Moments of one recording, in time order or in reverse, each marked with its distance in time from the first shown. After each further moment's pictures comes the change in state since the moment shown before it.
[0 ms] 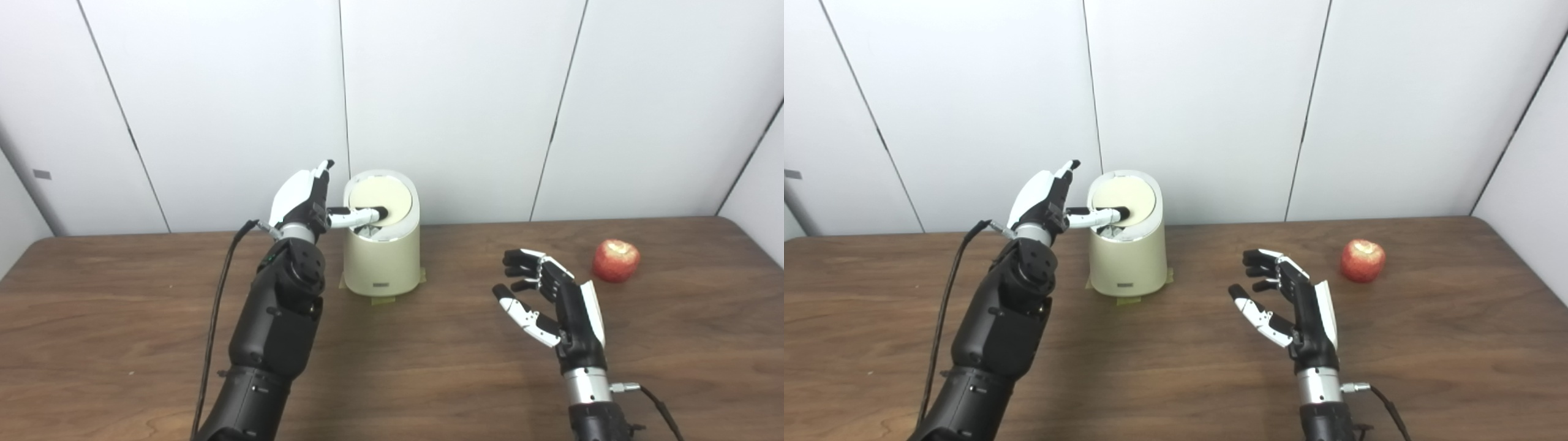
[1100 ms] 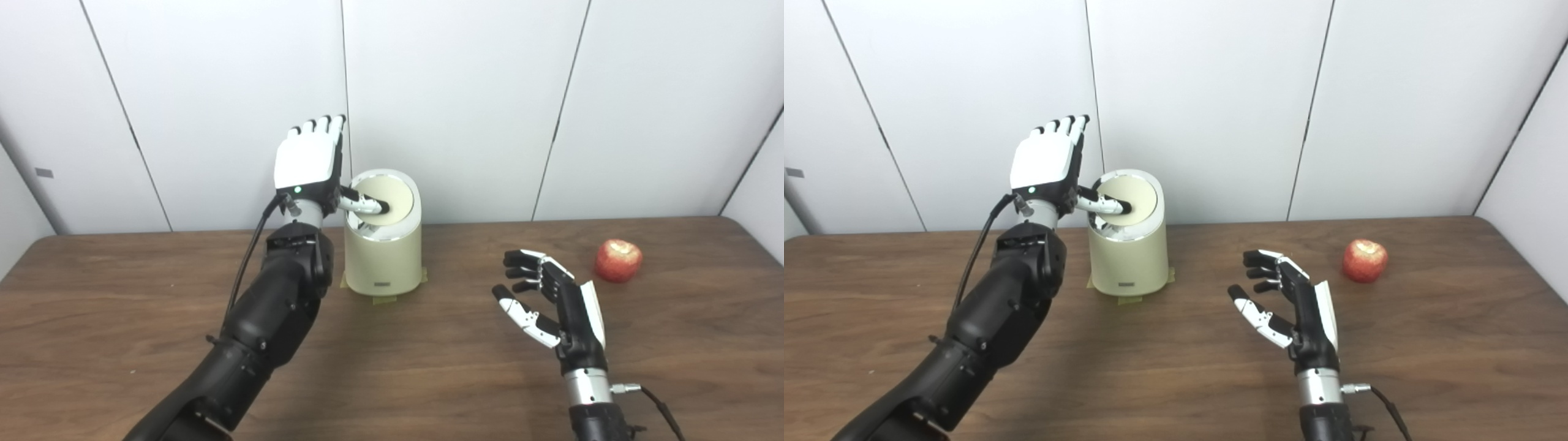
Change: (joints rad) left arm -0.082 0.152 -0.389 0.062 0.245 -0.017 0.207; right arm 0.007 0.008 0.005 -0.019 -0.038 0.020 -0.006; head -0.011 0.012
